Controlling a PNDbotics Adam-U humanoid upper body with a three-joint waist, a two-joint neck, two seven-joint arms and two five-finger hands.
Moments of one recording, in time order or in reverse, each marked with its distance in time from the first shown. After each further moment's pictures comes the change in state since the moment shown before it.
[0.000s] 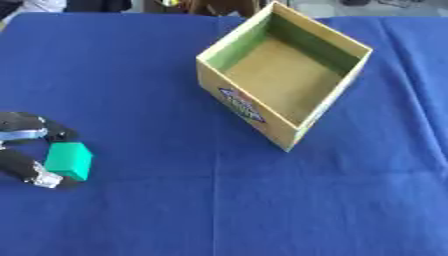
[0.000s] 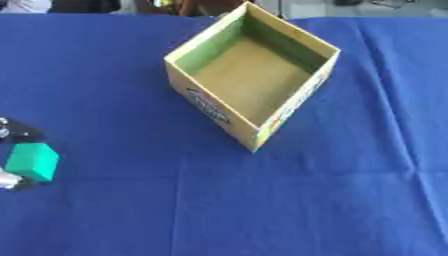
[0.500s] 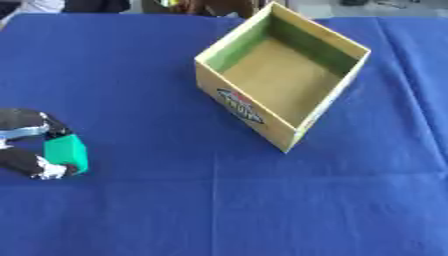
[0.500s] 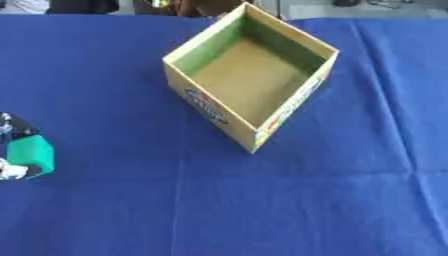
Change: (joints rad) left arm -0.004 -0.012 -0.003 0.039 -0.002 -0.034 0.106; right arm 0.000 0.000 0.000 0.000 0.000 0.000 0.000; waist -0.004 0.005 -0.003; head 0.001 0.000
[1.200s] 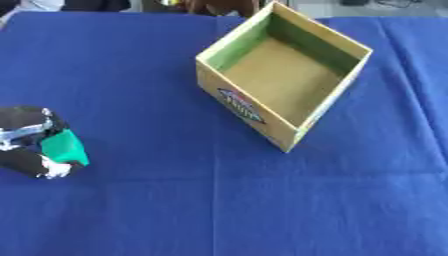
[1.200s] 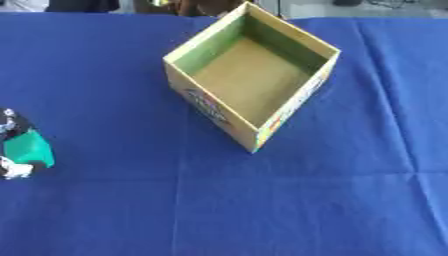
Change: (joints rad) left arm -0.002 -0.004 0.004 -0.035 -0.017 0.026 0.125; right arm 0.006 0.003 0.000 0.000 0.000 0.004 -0.004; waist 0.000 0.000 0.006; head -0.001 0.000
